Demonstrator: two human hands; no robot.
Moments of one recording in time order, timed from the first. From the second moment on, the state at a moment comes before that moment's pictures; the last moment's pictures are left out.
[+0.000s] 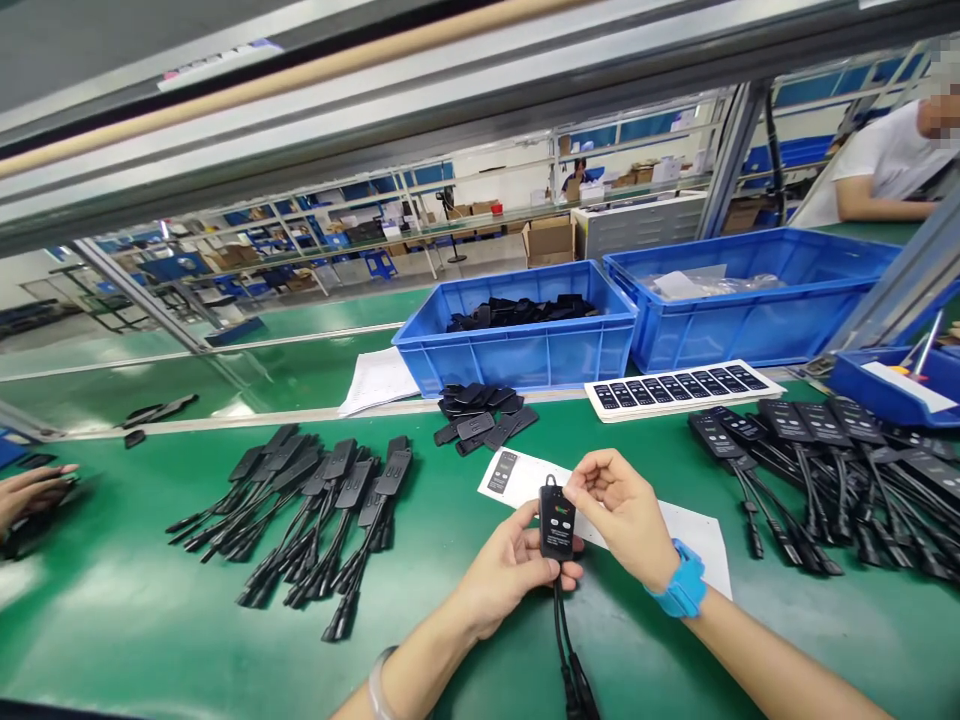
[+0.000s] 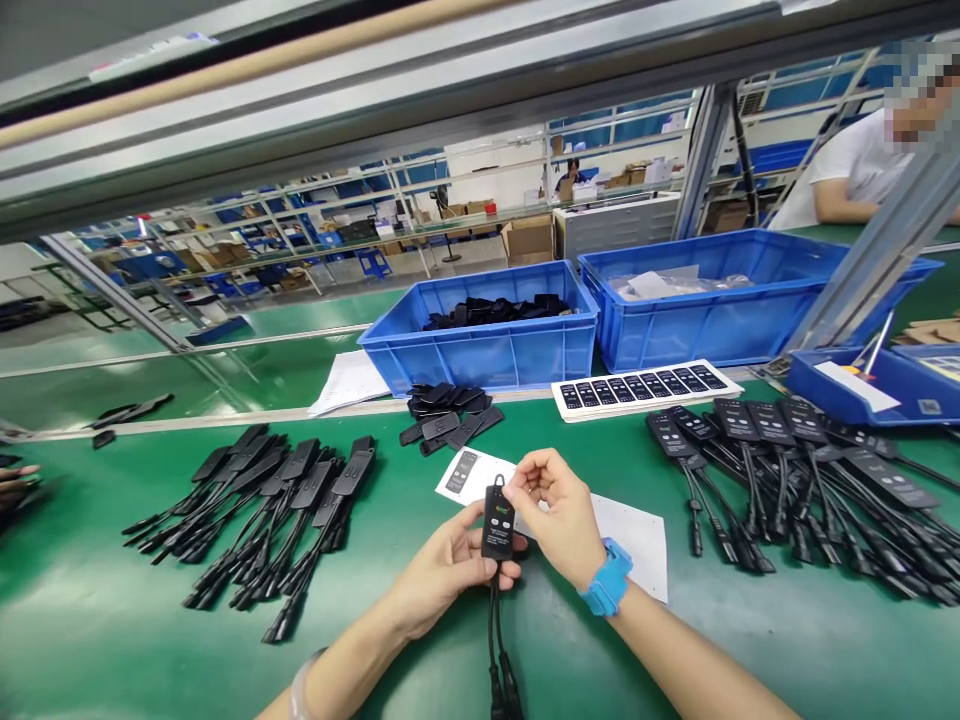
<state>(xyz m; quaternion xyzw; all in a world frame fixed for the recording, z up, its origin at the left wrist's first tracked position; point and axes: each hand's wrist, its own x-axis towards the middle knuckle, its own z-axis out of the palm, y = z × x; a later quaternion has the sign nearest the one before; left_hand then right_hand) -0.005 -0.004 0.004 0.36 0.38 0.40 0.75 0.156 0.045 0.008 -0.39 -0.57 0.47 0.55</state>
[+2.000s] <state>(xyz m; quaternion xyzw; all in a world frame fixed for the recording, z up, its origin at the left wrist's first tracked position) 0.004 0.002 0.001 0.42 0.47 0.45 0.63 0.135 0.029 -0.013 -0.40 -0.64 0.52 0.41</state>
